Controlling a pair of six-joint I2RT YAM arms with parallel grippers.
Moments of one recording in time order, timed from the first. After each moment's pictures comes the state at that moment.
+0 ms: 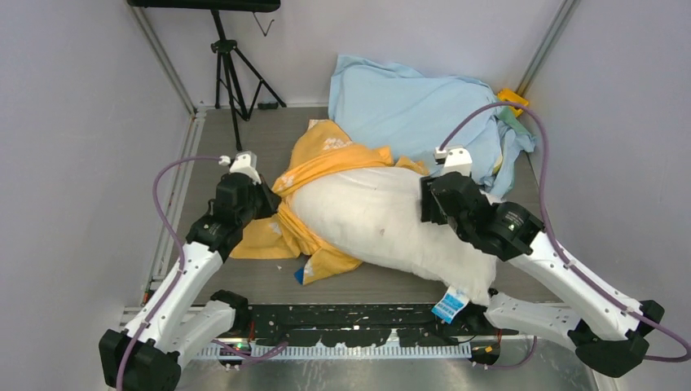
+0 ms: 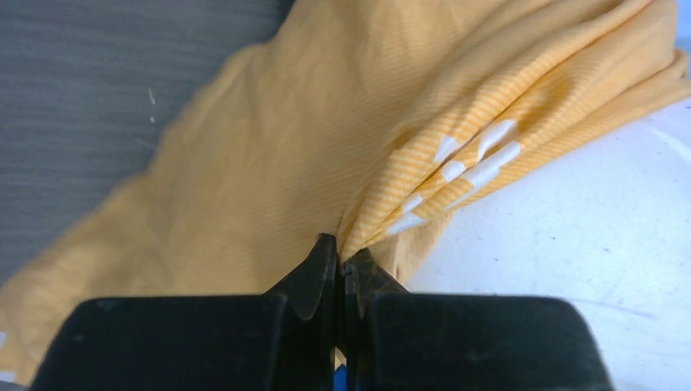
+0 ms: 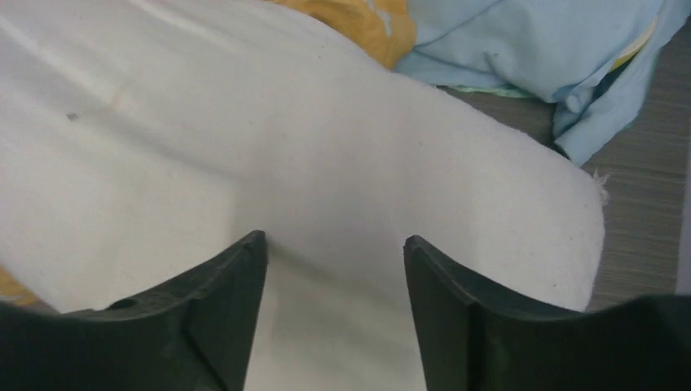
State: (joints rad) left arm -0.32 0.88 0.76 -0.39 -0.05 -0.46; right arm 0.82 0.92 1.13 -0.92 0.60 0.43
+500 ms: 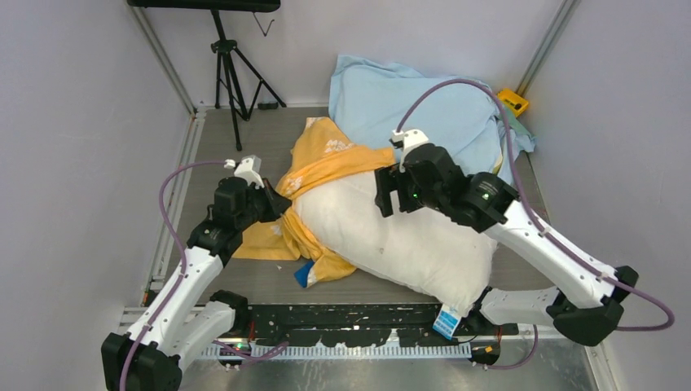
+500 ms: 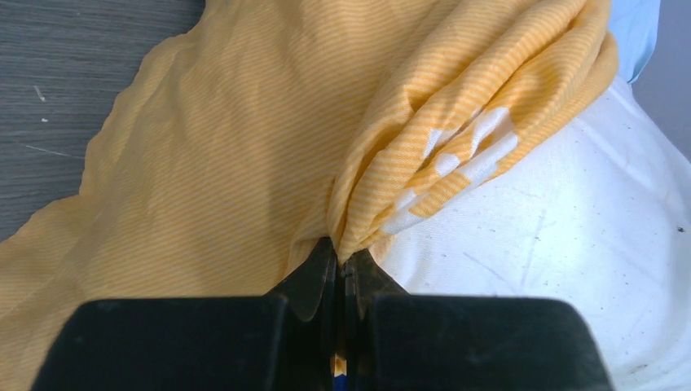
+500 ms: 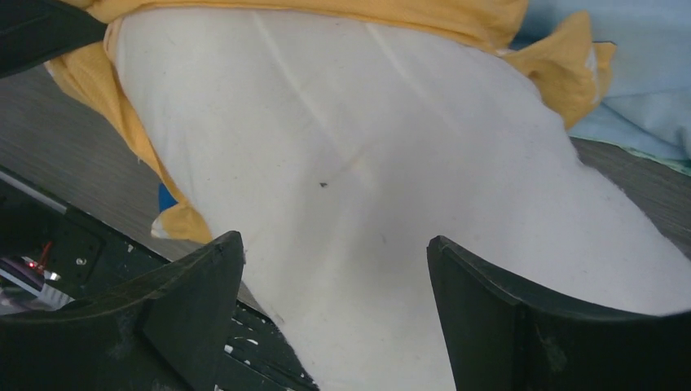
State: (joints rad) left arm -0.30 0.85 0.66 -0.29 0.16 -0.51; right arm 0.84 1.15 1.39 -0.92 0.23 0.36
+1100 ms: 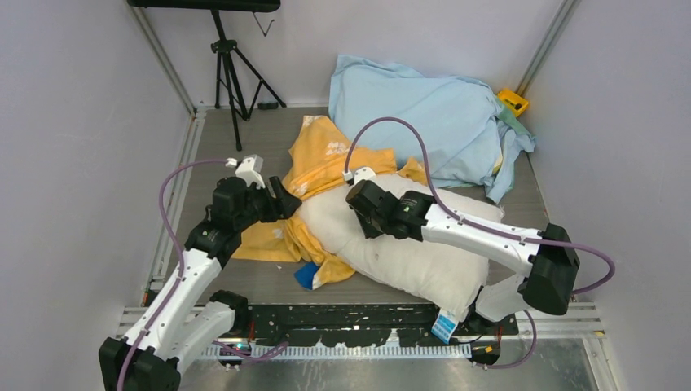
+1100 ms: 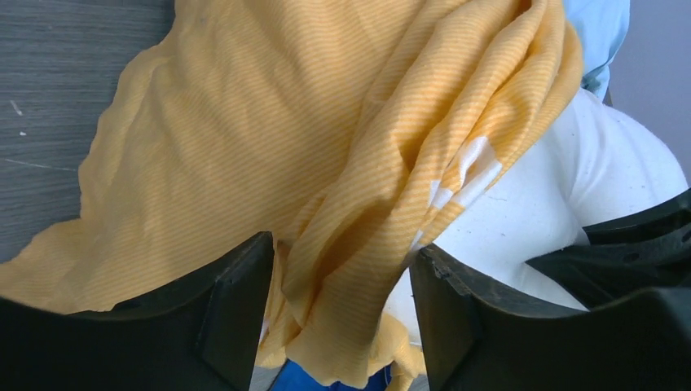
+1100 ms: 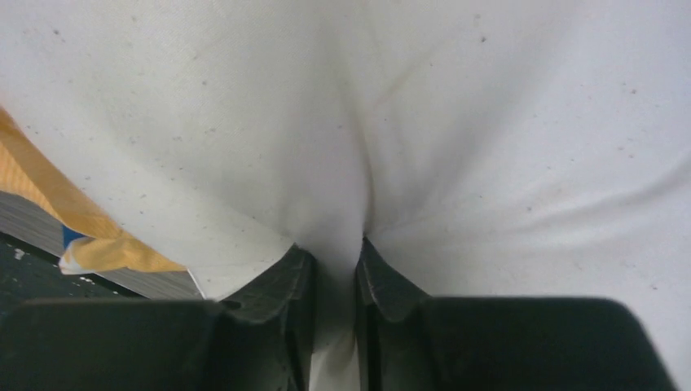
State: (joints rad) left arm -0.31 0.83 0.67 -0.30 0.20 -0.49; right arm 1.01 1.45 1.21 -0.73 0.33 0.42
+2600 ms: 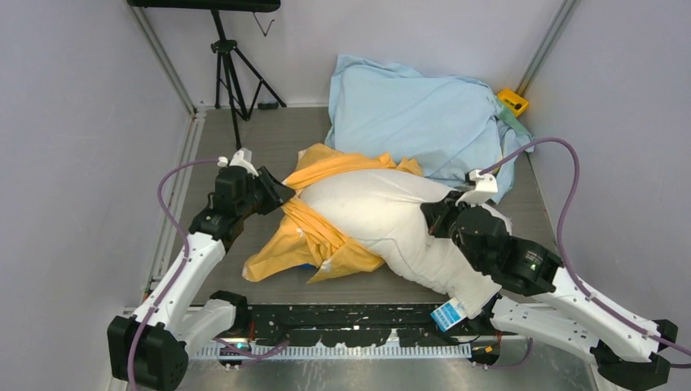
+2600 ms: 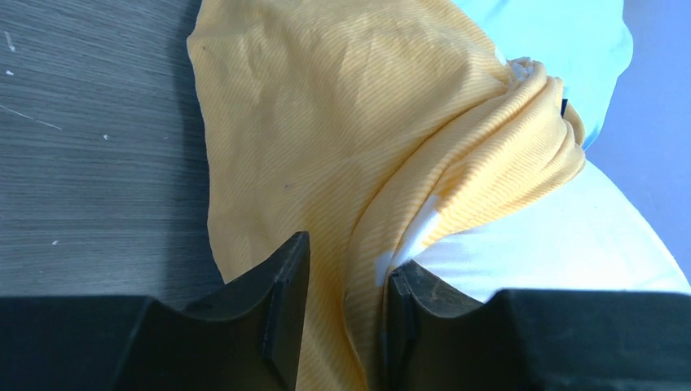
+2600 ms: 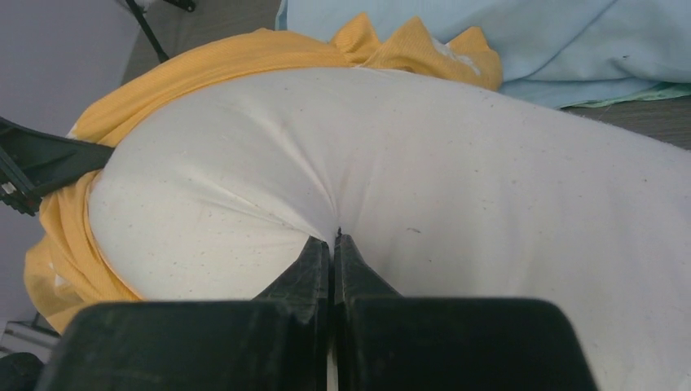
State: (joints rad) left arm -0.24 0.96 0.74 -0.31 0.15 -0.72; right arm 0.95 0.64 0.86 -0.62 0.63 0.68
